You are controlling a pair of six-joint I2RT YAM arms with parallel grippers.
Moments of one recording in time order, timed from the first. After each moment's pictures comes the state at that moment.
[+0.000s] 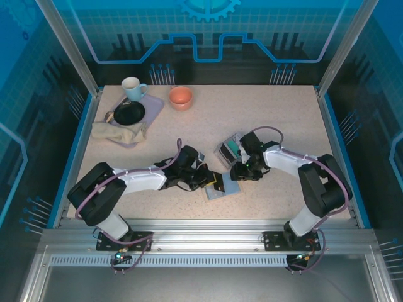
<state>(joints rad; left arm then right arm) -0.72 1.60 0.72 0.08 0.46 -1.19 0.44 1.63 0.89 -0.65 -0.25 0.39</state>
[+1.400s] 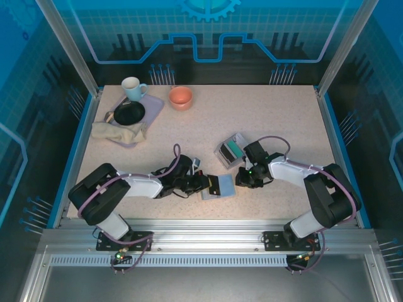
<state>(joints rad) -0.72 1.61 0.55 0.32 0.41 -1.12 0.45 1.52 0.71 -0.50 -0.29 0.59</state>
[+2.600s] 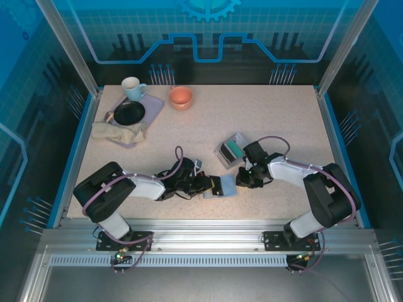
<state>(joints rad) -0.75 1.65 0.54 0.42 0.39 -1.19 0.46 1.53 0.71 -0.50 -0.28 0.62</state>
